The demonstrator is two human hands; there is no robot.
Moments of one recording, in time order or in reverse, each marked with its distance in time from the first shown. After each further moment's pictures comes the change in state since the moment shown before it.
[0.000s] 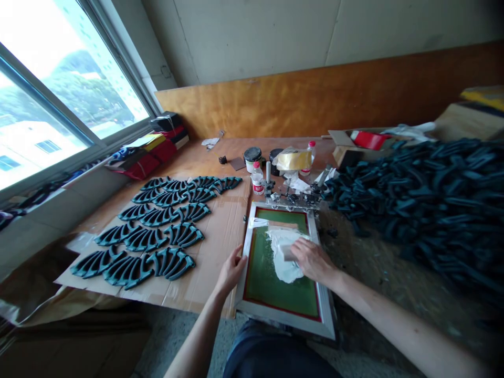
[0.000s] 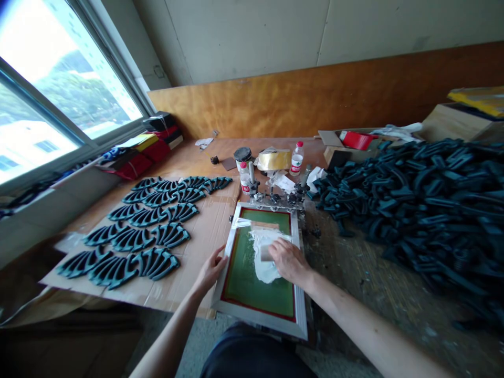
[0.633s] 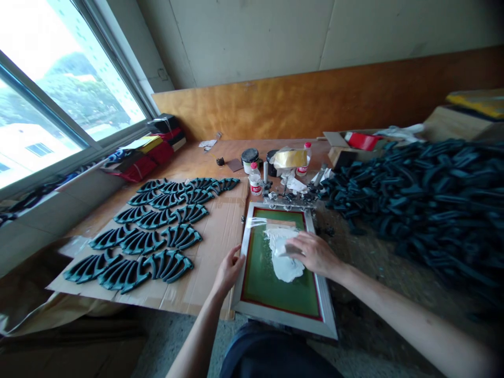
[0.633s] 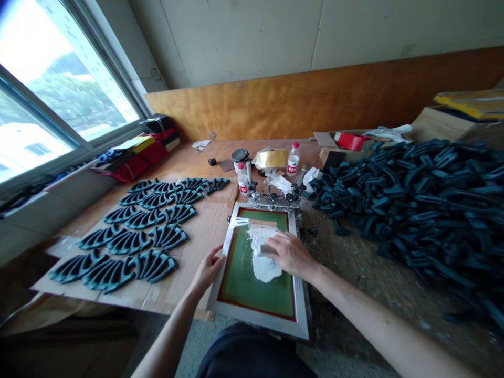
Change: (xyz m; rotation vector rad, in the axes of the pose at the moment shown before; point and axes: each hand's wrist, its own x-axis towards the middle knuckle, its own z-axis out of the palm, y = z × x) left_hand -0.007 0.013 -0.004 -0.218 -0.052 0.043; right_hand 0.002 0.004 -0.025 0.104 0.064 -0.049
